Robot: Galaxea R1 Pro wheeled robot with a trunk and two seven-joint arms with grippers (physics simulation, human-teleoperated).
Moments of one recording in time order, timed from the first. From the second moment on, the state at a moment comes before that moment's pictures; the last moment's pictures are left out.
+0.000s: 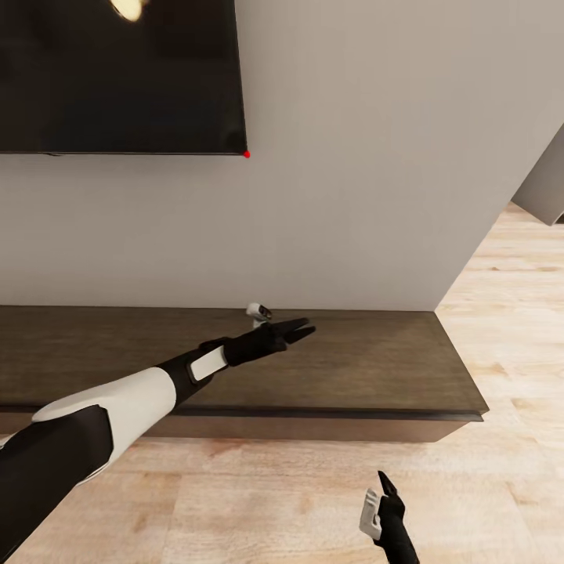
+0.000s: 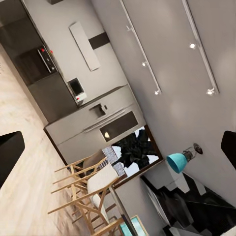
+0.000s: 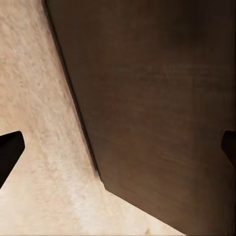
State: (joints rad) left arm -1.21 0.00 -1.38 -0.38 1.83 0.32 -1.32; right arm -0.48 0.00 1.18 -0.03 0.22 -0.10 -0.77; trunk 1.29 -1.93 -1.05
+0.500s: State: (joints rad) left arm -1.21 -0.02 -1.38 -0.38 1.83 0.29 -1.32; right arm -0.48 -0.03 1.18 -0.03 0.24 -0.09 -1.00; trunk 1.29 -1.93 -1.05
